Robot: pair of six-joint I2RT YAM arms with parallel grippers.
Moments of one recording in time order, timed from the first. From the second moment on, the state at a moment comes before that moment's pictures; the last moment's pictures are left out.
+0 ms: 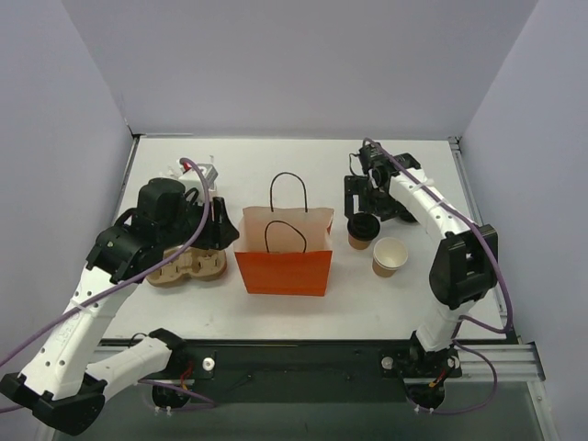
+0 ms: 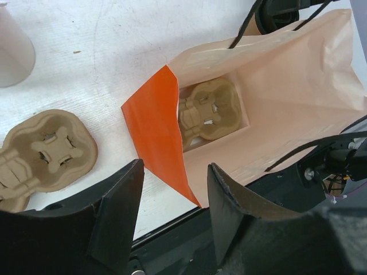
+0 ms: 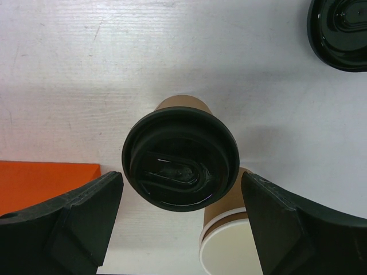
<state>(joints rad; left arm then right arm) -0.50 0.99 1.29 -0.92 0.13 -0.36 0.34 1.75 1.51 -0.97 0.12 0.31</state>
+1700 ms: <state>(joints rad) -0.50 1.09 1.36 -0.88 0.07 -0.35 0.44 1.49 1.82 -1.24 0.17 0.23</state>
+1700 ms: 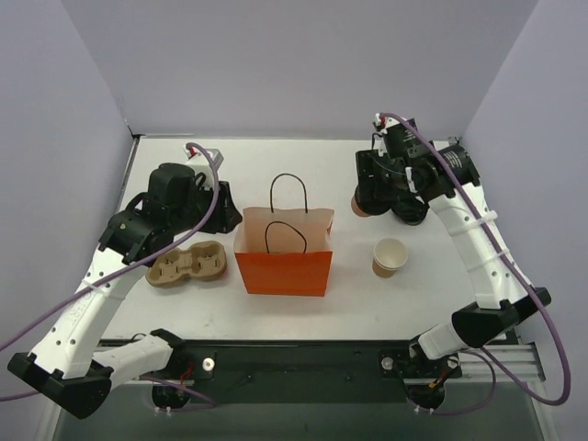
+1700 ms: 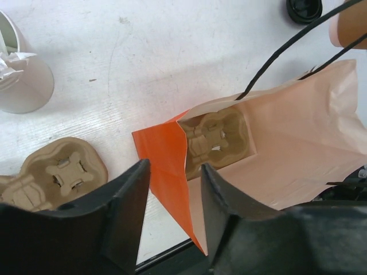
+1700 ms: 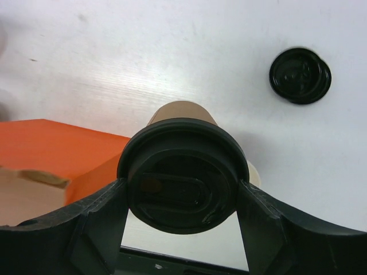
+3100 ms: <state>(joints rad) -0.50 1.04 1.32 -0.73 0.11 -0.33 1.02 1.48 1.94 -1.22 0.21 0.06</state>
